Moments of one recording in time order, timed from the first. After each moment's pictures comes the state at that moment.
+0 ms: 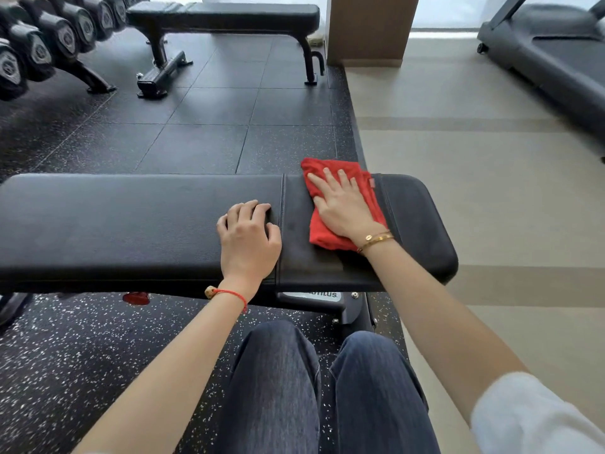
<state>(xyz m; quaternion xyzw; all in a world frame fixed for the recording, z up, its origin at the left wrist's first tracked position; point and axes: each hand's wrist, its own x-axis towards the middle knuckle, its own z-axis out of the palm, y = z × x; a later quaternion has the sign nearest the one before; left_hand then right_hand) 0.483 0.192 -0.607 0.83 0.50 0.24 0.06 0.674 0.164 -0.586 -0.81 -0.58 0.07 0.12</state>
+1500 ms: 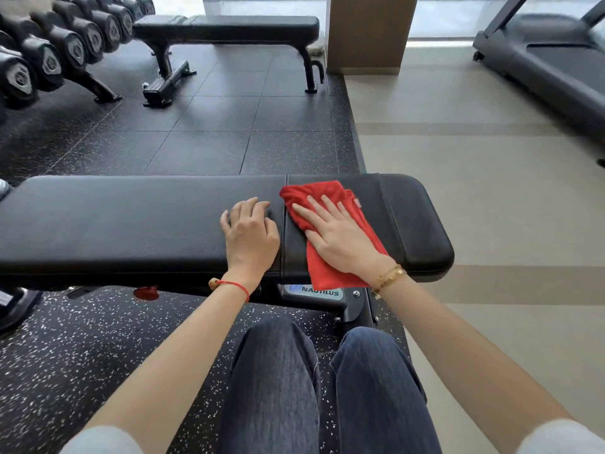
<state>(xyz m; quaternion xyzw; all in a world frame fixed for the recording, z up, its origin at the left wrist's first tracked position) 0.478 0.191 -0.605 0.82 0.50 0.27 0.10 0.634 0.107 -0.595 -0.73 -0.66 0.06 0.14</state>
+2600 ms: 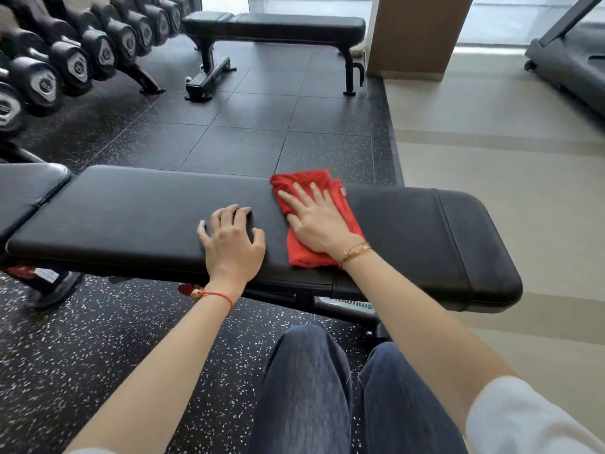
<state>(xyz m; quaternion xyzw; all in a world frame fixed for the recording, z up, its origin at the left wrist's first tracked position) 0.382 0.249 -0.616 0.77 0.58 0.25 0.03 0.553 0.223 -0.585 -0.73 -0.68 0.05 0.08</state>
